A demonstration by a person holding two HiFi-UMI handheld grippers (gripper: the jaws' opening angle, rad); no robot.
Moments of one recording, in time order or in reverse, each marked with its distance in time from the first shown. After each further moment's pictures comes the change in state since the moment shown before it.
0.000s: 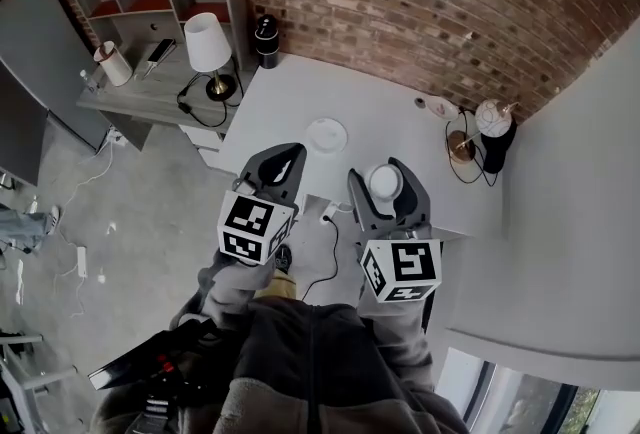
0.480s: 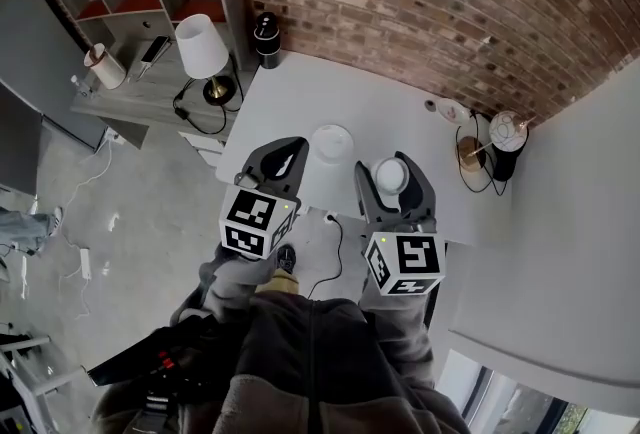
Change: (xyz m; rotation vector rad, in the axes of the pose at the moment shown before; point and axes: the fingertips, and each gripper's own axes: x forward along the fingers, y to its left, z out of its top) left arm 0.069 0.063 -0.007 -0.026 0.050 -0.010; right arm 0.091 -0.032 -0.009 0.028 0.054 -0.030
